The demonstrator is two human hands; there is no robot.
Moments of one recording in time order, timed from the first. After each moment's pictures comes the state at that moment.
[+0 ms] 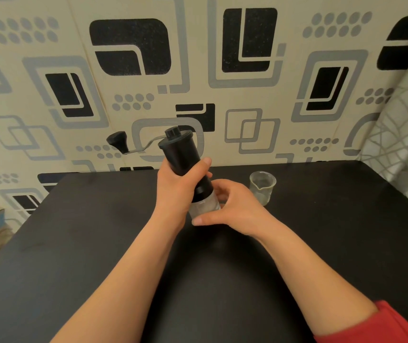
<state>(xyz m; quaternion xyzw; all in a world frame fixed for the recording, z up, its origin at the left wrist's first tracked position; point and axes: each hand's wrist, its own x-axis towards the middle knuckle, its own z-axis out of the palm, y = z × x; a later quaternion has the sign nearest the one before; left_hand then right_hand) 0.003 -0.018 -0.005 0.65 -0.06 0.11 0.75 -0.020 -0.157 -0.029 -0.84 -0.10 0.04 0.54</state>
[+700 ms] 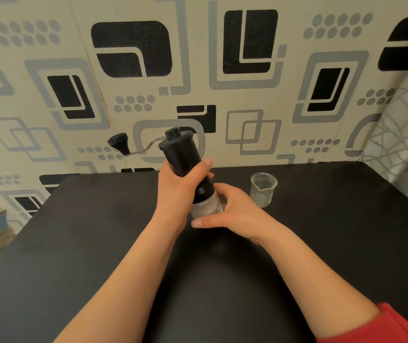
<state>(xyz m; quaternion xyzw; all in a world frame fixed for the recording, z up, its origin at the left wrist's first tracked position) 0.002 -0.017 -0.004 0.64 -0.07 0.11 0.76 -0.022 -0.154 -0.028 -0.82 -0.09 0.09 0.55</state>
